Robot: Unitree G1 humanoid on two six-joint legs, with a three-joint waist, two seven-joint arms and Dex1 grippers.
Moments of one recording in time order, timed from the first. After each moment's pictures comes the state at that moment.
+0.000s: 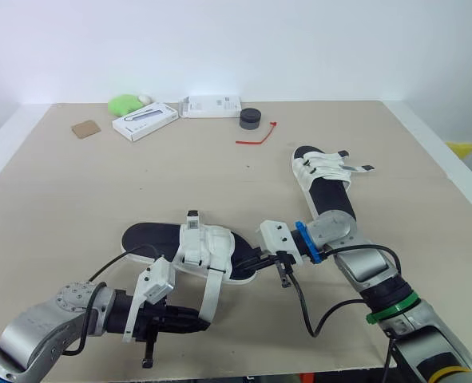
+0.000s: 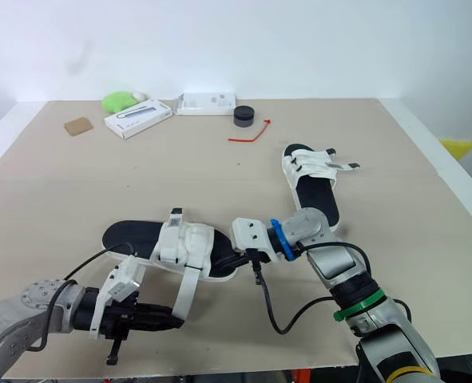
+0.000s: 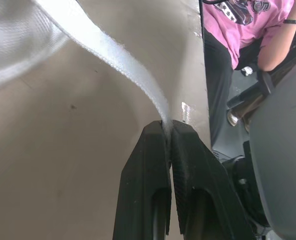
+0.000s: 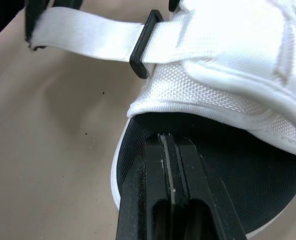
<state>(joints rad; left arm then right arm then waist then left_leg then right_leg) 0.09 0.81 -0.10 -0.58 -0.73 0.77 -1.04 -0.56 -0.55 0.39 0.03 0.14 0.14 1.37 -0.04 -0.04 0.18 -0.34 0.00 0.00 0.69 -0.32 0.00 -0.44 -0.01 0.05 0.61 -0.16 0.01</state>
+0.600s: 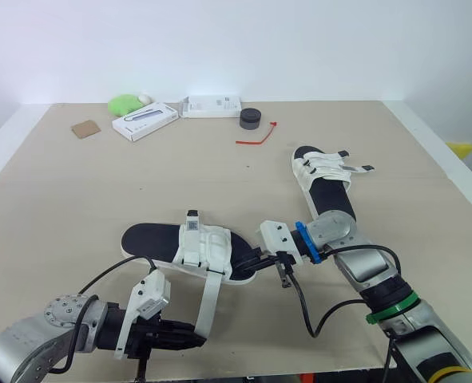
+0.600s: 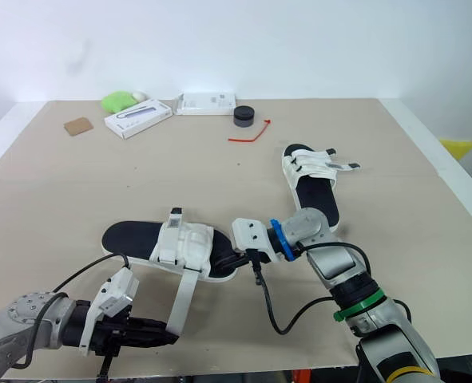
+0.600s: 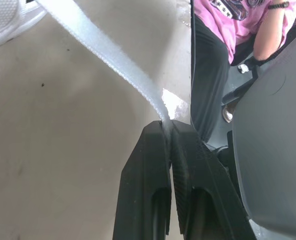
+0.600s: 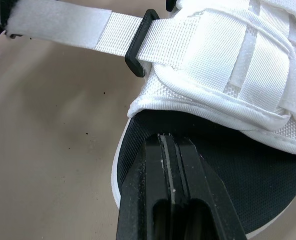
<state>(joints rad) 0.19 0.87 -0.06 -0.65 -0.76 0.74 -1.03 -0.56 -0.55 0.39 0.03 0.14 0.14 1.37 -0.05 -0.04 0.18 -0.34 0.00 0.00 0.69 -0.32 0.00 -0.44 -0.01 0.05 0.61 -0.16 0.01</state>
